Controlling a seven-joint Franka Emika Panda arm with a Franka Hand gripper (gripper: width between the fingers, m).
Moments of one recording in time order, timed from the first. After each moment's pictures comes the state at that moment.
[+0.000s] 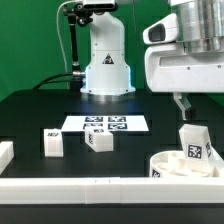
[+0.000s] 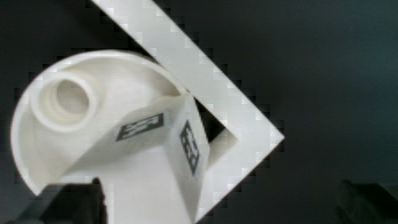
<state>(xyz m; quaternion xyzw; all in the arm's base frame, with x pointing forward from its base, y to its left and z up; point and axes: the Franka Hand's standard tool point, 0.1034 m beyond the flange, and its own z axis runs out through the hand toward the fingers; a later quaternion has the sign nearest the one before) 0.648 0.118 0.107 -0.94 0.34 0.00 0.08</state>
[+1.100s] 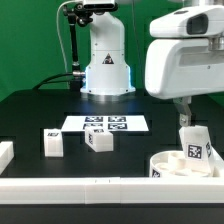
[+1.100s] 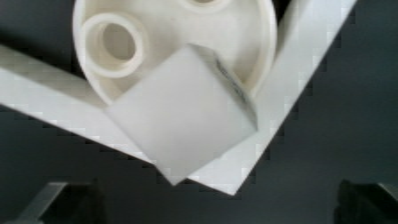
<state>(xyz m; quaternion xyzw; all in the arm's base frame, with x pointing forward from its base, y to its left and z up) 0.647 0.112 0.105 -0.97 -0.24 -0.03 0.00</state>
